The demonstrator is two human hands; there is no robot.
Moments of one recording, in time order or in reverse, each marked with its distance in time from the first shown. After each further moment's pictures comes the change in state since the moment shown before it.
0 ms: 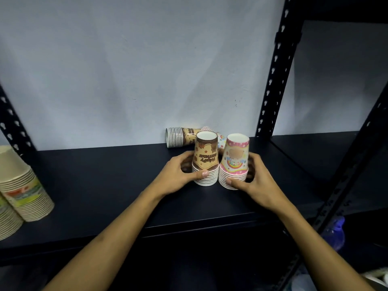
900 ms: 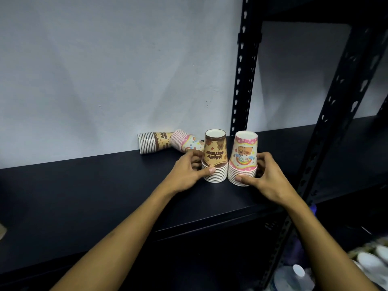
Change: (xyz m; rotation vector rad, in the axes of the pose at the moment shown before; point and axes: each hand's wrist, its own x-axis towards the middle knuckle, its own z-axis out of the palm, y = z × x) left_hand 0.051 0.031 0.080 -0.092 -0.081 -0.066; right_hand -0.015 0.023 -0.077 -0.093 0.167 0.168
